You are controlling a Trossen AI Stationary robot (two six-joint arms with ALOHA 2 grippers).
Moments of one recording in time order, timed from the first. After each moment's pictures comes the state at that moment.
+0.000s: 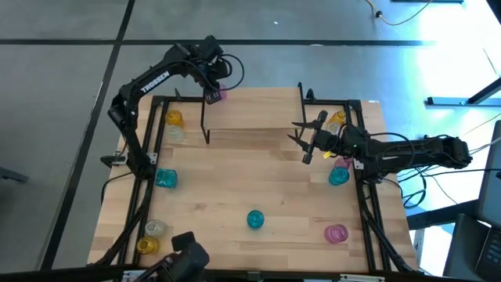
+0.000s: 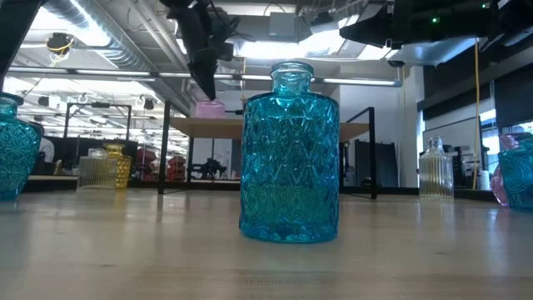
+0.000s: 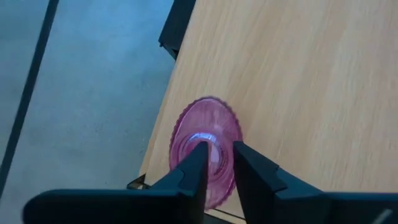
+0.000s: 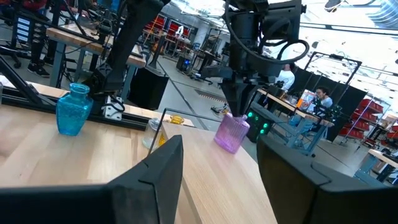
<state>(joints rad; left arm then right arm) 0.78 1.79 1.87 -1.22 0.02 0.45 -0.10 0.94 0.46 0.55 0.20 -0.40</state>
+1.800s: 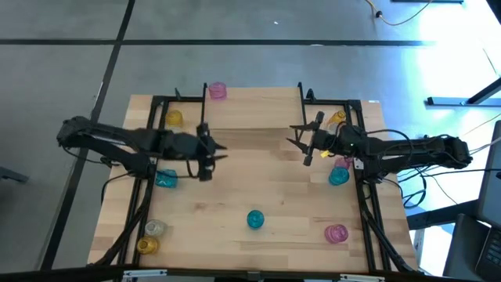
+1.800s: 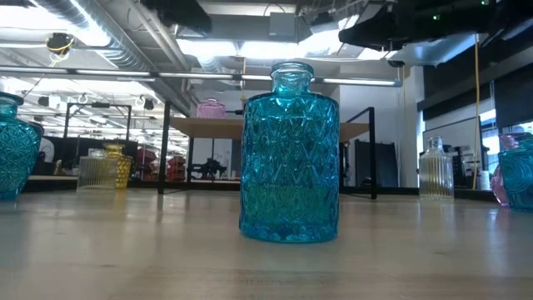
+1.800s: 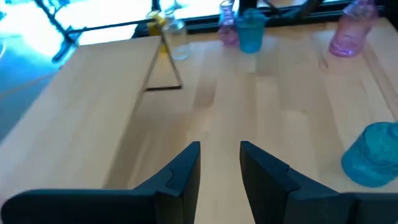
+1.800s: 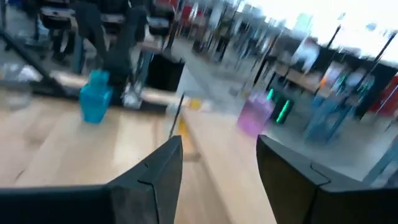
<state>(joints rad) -0.13 1.11 0.94 -0.37 -0.35 0.00 -0.10 0.93 0.54 0.33 0.17 -0.29</state>
